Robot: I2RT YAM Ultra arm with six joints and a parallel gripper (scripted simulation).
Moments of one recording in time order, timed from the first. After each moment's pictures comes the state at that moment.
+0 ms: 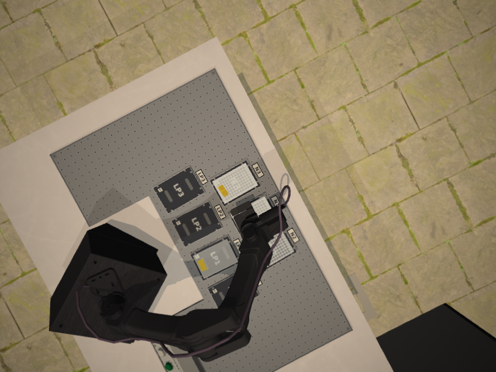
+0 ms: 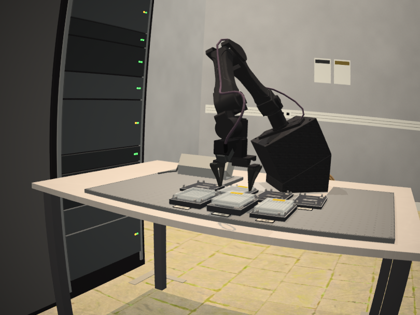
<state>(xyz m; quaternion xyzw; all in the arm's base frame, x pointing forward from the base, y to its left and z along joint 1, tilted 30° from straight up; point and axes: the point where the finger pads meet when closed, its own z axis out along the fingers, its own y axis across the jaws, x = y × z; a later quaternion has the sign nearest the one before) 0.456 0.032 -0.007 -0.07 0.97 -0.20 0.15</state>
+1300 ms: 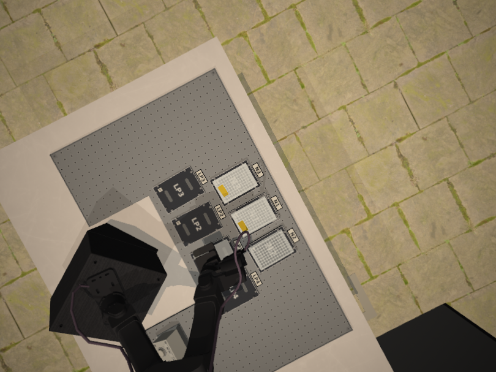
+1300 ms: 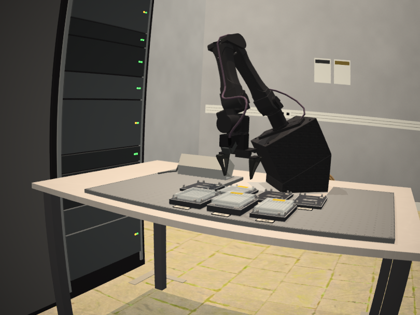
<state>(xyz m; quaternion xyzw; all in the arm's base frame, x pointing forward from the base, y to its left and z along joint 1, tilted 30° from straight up) 0.309 -0.055 -0.025 -0.06 0.97 -0.20 0.15</state>
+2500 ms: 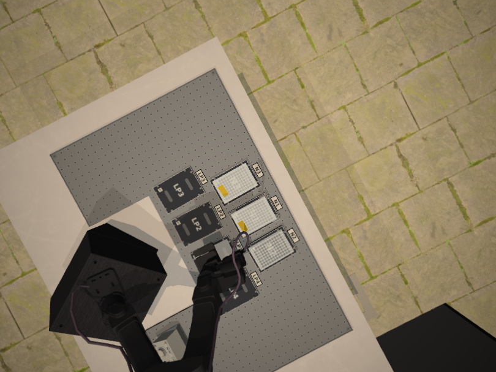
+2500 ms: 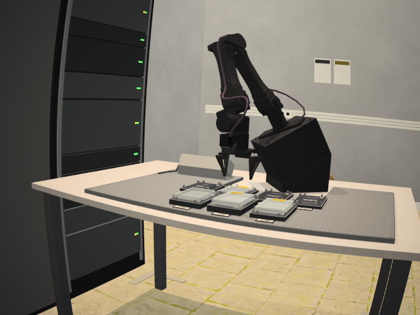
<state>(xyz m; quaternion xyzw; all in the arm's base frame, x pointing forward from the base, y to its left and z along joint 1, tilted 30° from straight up) 0.312 -0.055 -0.025 -0.07 0.96 -0.20 0.17</state>
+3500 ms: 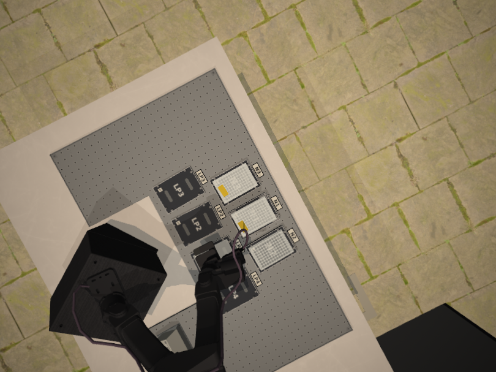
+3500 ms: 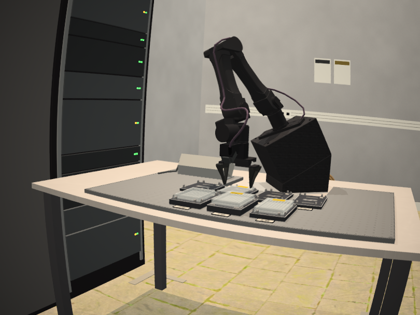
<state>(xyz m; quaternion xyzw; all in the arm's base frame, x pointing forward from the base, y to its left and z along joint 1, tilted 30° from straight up) 0.317 -0.066 -0.052 -0.07 0.96 -0.20 0.16</state>
